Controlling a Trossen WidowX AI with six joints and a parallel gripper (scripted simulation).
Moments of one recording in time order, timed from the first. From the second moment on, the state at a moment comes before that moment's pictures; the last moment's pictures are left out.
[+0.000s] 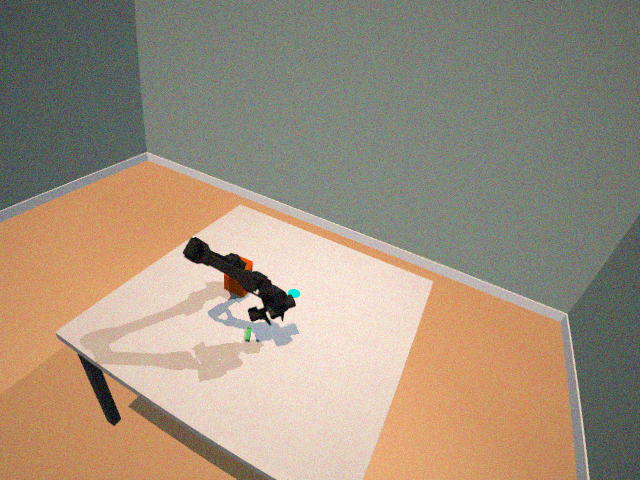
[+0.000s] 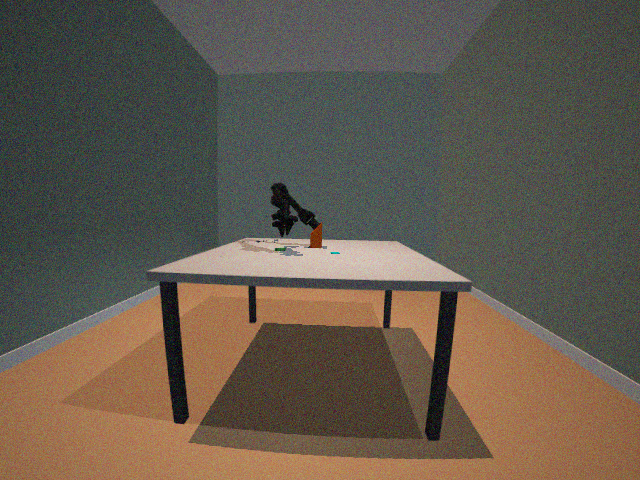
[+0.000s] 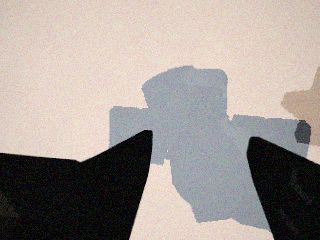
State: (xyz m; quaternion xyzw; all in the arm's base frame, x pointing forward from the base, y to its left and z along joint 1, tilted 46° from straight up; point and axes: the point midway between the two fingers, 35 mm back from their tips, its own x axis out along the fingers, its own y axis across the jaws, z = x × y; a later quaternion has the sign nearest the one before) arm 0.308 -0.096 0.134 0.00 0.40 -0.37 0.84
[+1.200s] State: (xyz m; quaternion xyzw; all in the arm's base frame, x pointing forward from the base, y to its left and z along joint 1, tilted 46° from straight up) arm 0.233 -0.213 0.116 0.09 0.39 -0.55 0.73
